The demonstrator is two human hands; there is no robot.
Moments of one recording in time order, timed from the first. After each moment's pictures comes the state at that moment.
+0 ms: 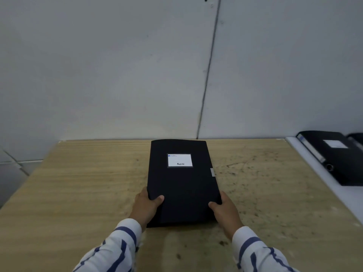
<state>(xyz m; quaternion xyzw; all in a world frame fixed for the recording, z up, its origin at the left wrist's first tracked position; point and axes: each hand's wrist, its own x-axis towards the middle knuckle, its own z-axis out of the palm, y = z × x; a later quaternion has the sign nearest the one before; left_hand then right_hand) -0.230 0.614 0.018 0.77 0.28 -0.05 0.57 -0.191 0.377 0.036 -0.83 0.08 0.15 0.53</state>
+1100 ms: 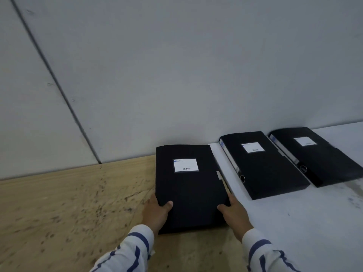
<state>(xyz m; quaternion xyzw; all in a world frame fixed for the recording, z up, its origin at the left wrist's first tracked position) -0.007 0.244 -0.001 0.79 0.24 -0.13 0.55 -0.012 0.007 0.034 -0.82 0.17 0.12 0.53</state>
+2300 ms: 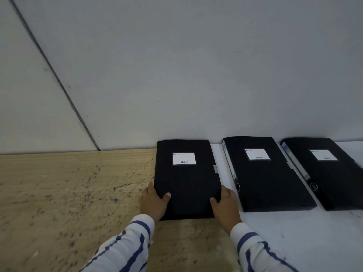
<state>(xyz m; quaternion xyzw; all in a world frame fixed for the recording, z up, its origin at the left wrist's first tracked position) 0.026 0.177 0.001 0.86 0.32 -0.07 0.40 0.050 -0.032 0.015 -0.92 0.08 0.12 0.37</state>
